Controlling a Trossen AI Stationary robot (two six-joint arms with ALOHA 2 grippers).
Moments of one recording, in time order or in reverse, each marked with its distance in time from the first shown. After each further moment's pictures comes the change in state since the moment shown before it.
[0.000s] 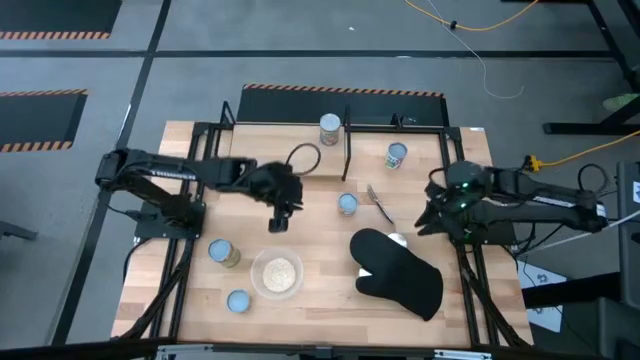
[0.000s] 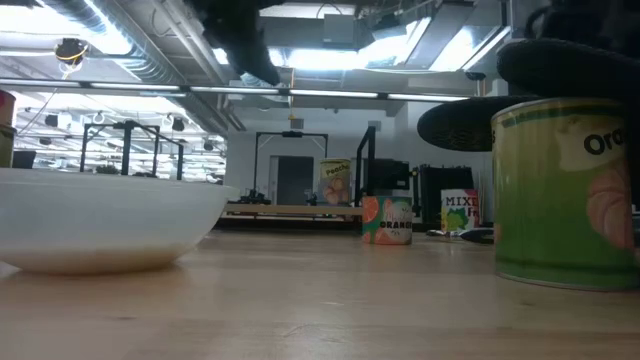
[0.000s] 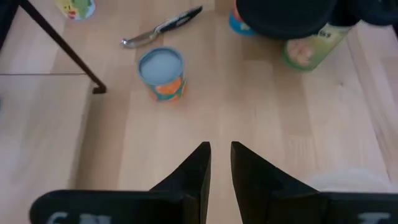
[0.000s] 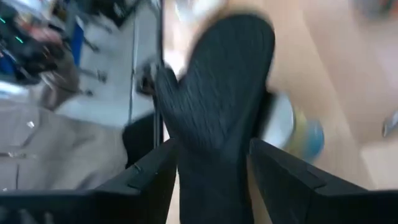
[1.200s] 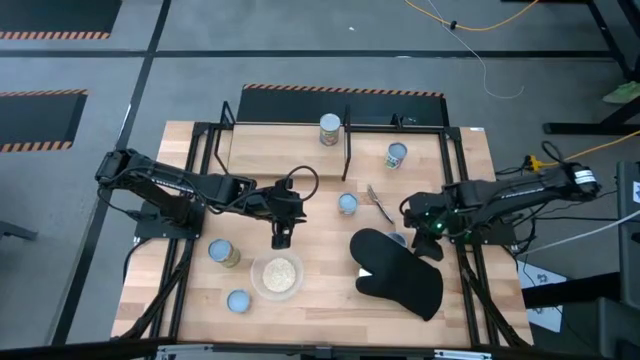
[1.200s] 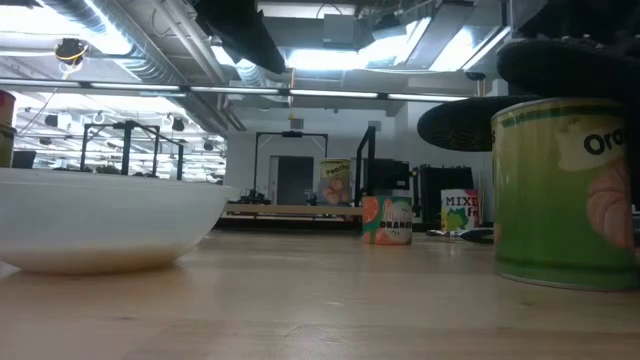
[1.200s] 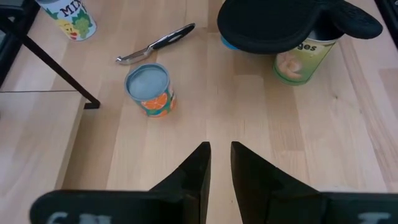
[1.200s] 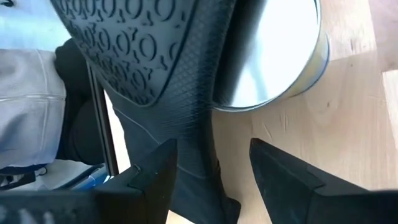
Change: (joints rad) left arm -0.148 0.010 -0.021 0.076 -0.163 -0.066; right arm 0.271 0.408 -0.023 0.056 0.134 0.000
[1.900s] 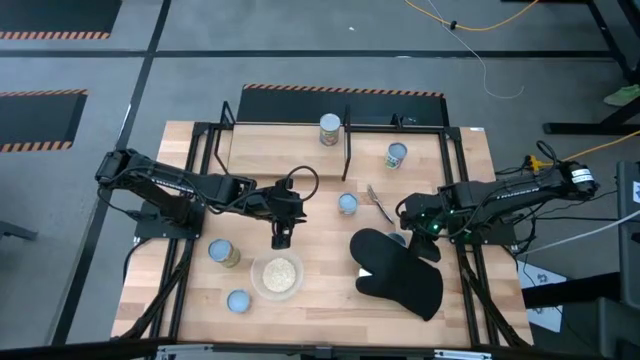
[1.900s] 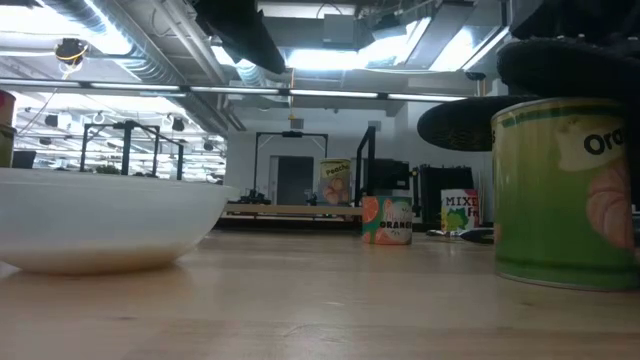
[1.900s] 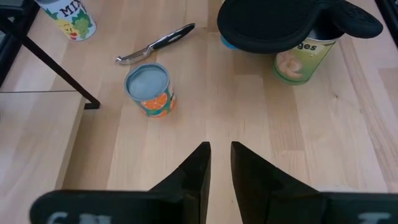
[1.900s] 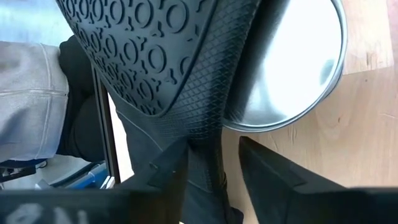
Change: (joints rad) left arm 0.000 0.000 0.000 0.000 0.001 0.002; right arm 0.000 0.043 -0.001 0.058 -0.019 -0.033
